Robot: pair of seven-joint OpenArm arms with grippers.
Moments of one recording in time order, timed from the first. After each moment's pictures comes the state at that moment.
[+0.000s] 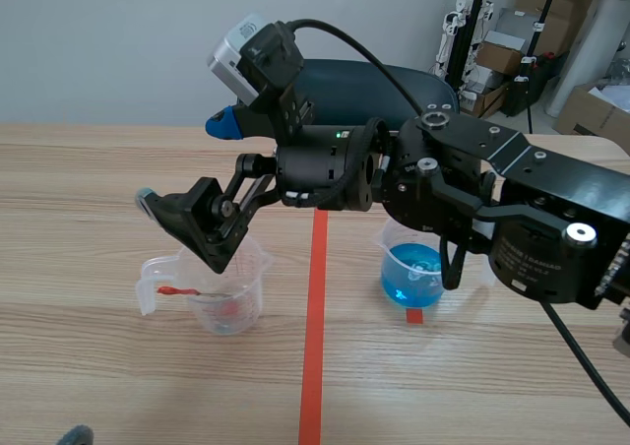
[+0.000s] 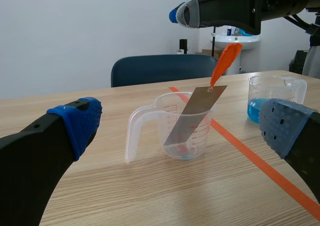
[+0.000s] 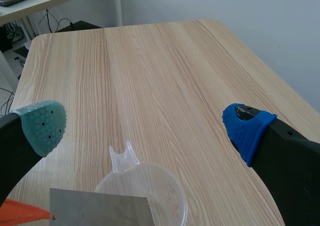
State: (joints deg) left arm 39.7 -7.8 -14.3 66.7 19.0 -23.8 -87.2; right arm 25.0 19.4 -50.7 79.8 24.4 29.9 5.0
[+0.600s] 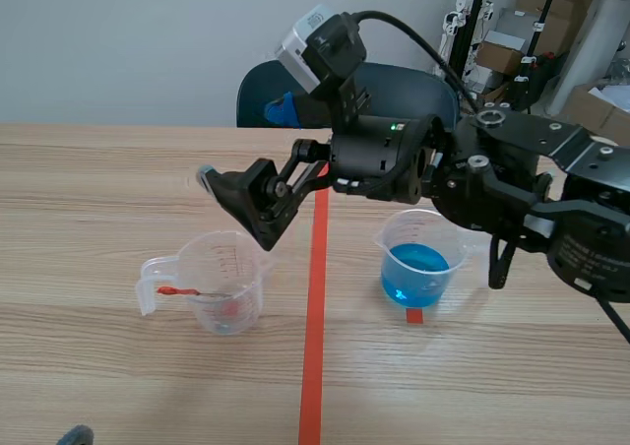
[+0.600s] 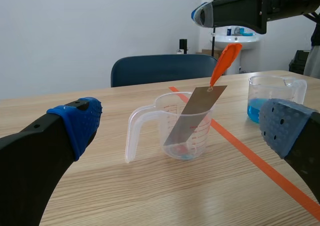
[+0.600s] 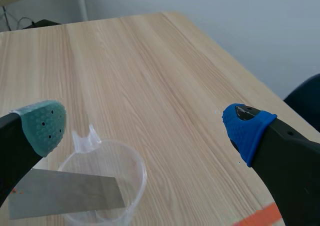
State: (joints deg) left arm 39.7 -7.8 -14.3 66.7 19.0 -23.8 -87.2; right arm 24.8 27.5 -50.7 83.5 27.6 23.2 6.9
